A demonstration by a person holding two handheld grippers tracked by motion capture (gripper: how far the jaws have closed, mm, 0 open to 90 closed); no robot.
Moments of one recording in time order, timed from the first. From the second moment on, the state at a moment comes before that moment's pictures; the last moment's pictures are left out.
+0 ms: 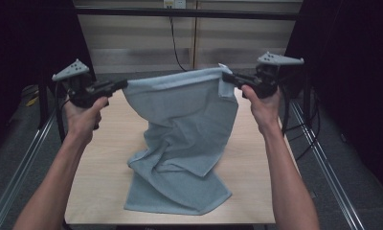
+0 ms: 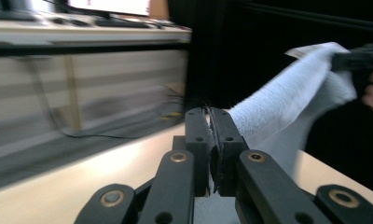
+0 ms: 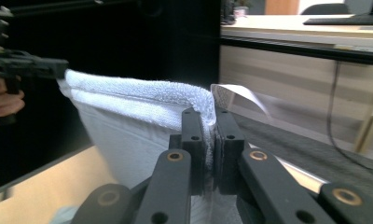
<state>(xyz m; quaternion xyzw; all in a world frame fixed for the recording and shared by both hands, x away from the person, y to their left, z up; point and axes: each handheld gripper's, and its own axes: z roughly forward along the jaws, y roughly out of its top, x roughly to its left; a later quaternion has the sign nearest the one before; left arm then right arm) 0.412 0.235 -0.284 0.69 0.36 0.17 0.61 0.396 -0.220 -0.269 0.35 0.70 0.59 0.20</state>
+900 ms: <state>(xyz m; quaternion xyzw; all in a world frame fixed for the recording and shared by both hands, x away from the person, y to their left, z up) 0.358 0.224 -0.464 0.78 0.39 0.04 0.49 0.335 -0.200 -0.445 0.38 0.79 0.48 0.04</state>
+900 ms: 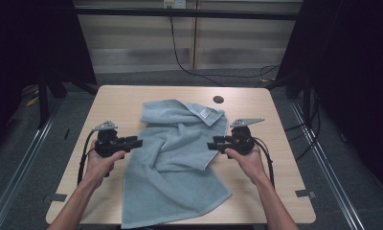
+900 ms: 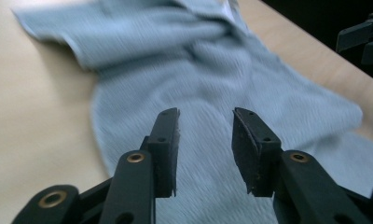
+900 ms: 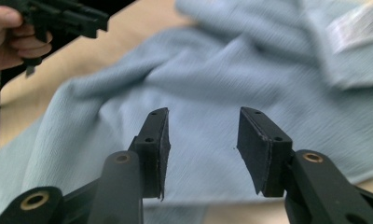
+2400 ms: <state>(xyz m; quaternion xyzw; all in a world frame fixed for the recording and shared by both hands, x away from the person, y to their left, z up) 0.326 0.241 -0.510 0.81 0.39 0.04 0.45 0.341 -0.204 -0.461 0.41 0.76 0.49 0.10</state>
